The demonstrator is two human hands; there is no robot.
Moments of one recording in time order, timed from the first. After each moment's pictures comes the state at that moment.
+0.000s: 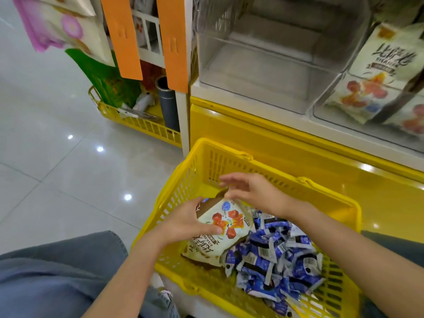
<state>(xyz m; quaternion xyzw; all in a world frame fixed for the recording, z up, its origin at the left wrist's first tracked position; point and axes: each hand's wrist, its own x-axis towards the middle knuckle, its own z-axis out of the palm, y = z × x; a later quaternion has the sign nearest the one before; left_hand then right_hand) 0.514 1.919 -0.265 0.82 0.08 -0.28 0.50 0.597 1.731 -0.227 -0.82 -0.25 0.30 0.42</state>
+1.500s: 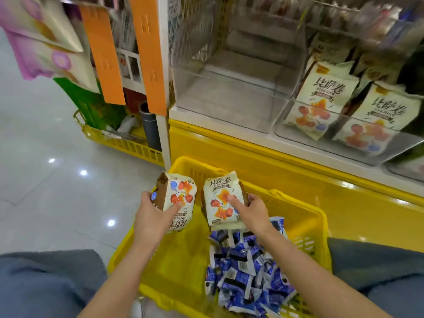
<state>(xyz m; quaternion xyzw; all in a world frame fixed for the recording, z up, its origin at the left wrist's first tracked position) 0.520 1.903 -0.238 0.79 0.33 0.02 0.51 0.577 1.698 -0.258 -0.83 0.15 0.16 0.52</state>
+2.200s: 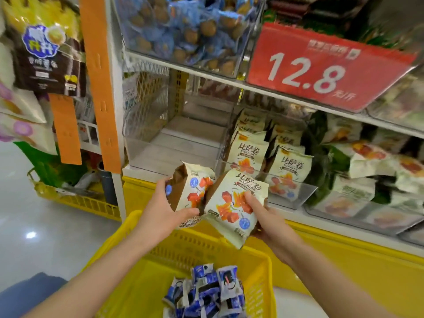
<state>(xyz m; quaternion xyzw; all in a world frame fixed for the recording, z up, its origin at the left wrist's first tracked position) 0.574 1.811 -0.103 0.81 0.07 0.05 0.58 0.579 1.595 -0.088 -0.72 0.09 0.14 0.68</state>
